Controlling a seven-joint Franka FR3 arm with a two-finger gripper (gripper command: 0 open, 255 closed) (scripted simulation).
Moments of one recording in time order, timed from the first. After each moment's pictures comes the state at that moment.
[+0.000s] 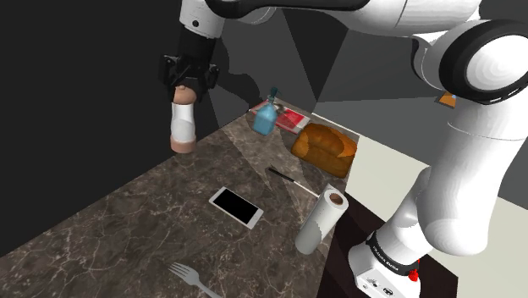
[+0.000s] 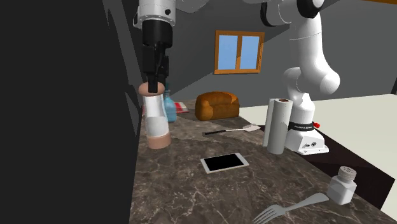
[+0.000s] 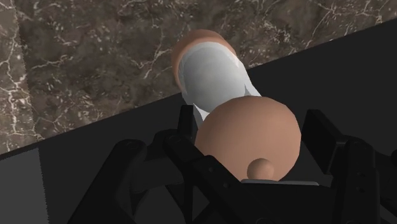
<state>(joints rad) 0.25 0.31 0.24 -1.49 0.06 1.91 0.50</state>
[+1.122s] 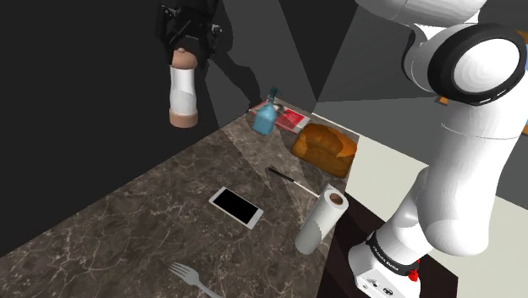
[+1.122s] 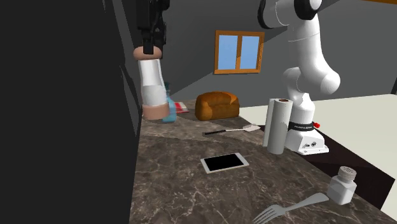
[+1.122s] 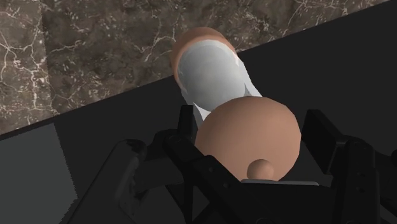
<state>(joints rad) 0.26 0.36 0.24 -1.19 0.04 1.66 0.53</state>
